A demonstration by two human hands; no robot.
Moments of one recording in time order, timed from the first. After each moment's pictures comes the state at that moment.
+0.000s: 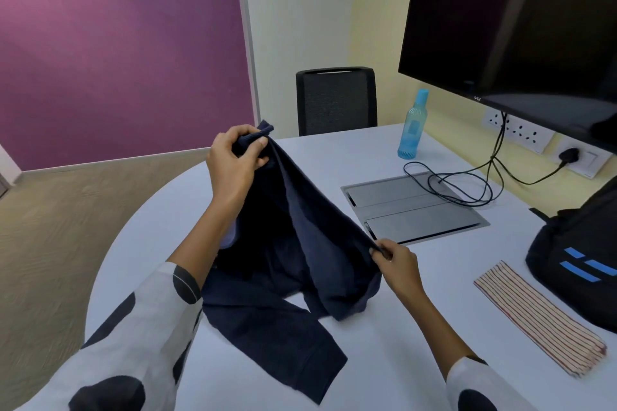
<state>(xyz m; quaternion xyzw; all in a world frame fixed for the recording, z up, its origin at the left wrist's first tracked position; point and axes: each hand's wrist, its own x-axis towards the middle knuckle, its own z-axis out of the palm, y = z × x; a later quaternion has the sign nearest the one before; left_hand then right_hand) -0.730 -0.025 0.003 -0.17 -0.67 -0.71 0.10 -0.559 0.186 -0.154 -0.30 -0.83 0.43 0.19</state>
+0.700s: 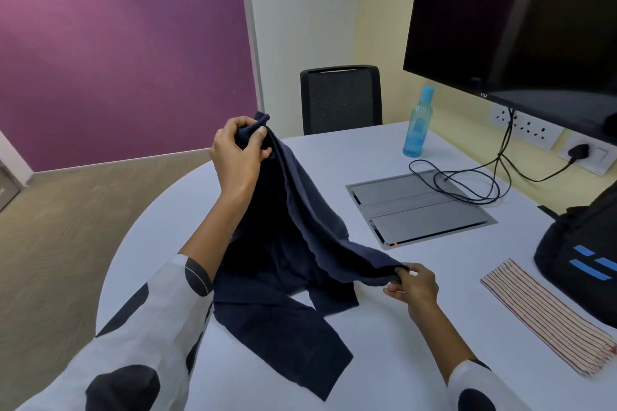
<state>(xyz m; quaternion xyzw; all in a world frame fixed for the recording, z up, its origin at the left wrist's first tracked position) -0.733 -0.019 0.008 -0.15 -0.67 -0.71 0.16 -0.544 0.193 -0.187 -0.51 -0.54 0.64 0.21</state>
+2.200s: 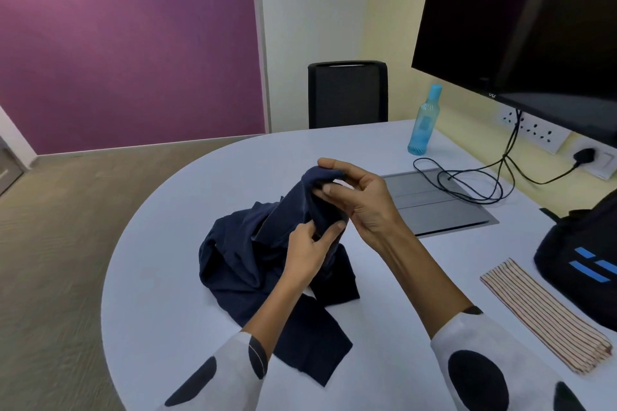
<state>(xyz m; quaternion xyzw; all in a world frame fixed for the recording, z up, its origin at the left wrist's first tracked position) -0.628 0.000 -0.106 -0.20 -0.75 -0.62 -0.10 -0.592 0.100 -0.022 -0.04 -0.59 0.79 0.17</state>
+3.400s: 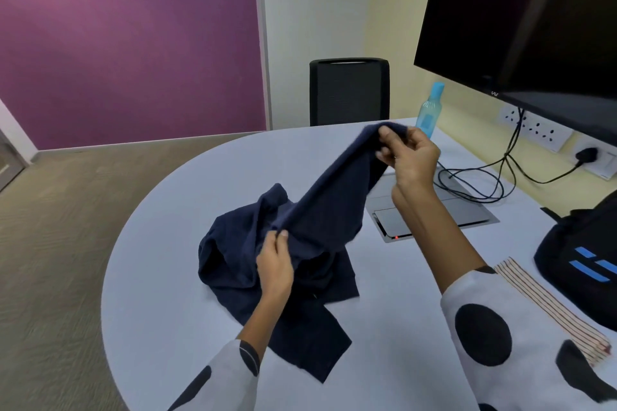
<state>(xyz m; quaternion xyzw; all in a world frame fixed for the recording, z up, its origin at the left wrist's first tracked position) -0.639 -0.026 -0.157 0.00 -0.78 -0.63 0.00 -0.615 0.159 0.001 -0.20 -0.55 0.71 0.40</state>
